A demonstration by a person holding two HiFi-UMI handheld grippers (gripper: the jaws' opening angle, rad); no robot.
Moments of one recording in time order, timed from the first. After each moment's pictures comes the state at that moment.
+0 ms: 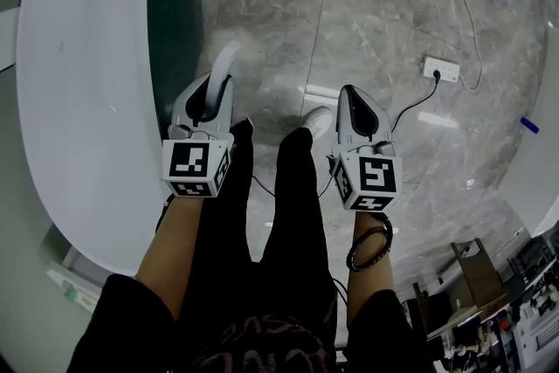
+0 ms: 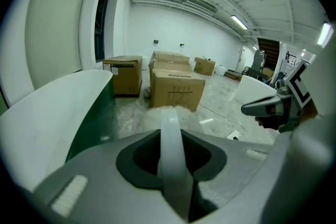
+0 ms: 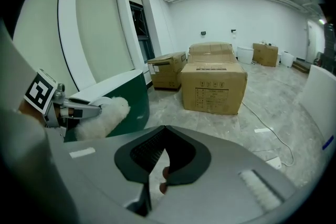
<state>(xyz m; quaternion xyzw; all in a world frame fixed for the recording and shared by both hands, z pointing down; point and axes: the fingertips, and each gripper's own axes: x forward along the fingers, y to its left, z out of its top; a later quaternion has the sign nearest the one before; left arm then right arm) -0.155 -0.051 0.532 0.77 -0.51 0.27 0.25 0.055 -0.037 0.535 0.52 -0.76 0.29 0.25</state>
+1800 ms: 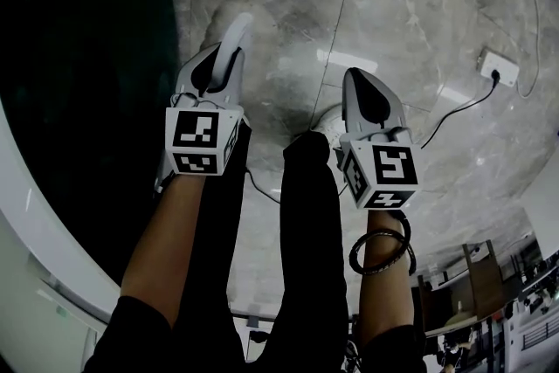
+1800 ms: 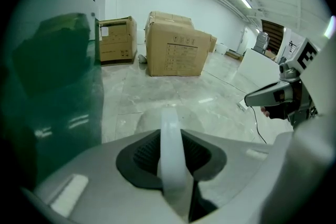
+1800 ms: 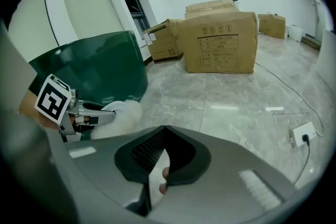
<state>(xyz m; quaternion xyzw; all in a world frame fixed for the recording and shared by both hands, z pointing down) -0.145 -0.031 0.834 0.75 -0.47 0.35 0.30 0.040 -0.013 0.812 0.46 -0.75 0.38 0.29</state>
